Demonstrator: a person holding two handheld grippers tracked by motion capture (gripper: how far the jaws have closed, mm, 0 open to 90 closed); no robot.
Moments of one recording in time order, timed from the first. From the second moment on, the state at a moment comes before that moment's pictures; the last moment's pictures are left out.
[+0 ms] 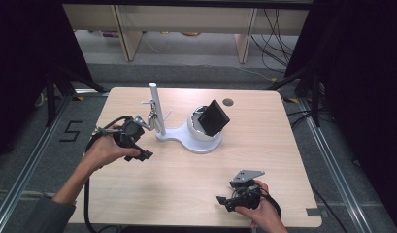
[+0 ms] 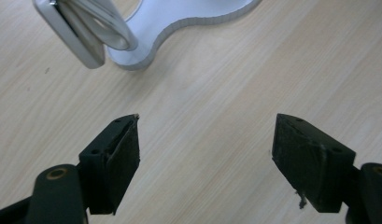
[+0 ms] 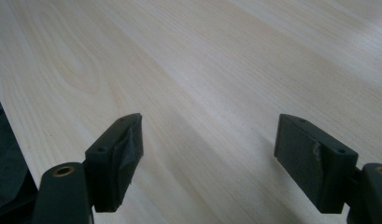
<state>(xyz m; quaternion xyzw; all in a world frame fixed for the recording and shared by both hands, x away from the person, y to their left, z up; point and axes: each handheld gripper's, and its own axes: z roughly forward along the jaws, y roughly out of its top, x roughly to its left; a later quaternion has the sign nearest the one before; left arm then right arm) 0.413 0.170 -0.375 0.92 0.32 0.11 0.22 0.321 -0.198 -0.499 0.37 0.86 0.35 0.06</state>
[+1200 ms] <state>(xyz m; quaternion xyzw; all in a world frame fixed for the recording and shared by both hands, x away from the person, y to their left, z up) 0.338 0.145 -0.448 0.91 0.26 0.11 0.30 0.330 -0.195 -0.499 0.36 0.86 0.36 0.06</state>
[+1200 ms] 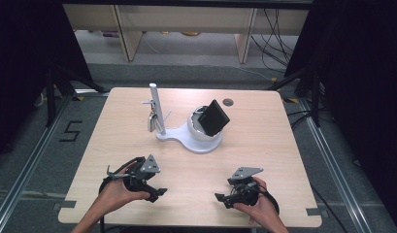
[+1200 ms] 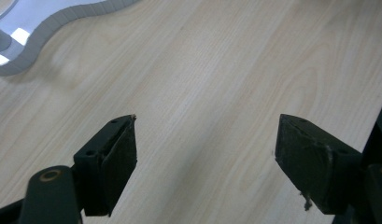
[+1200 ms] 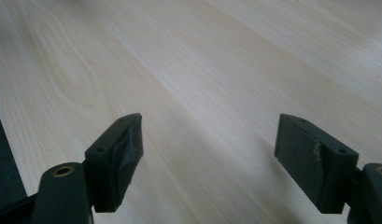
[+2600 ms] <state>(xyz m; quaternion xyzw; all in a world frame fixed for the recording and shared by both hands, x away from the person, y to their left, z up) 0.271 0.148 -0.506 0.90 0.26 0.13 0.33 0.325 -0.187 -0.498 0.34 0.86 0.37 0.07</state>
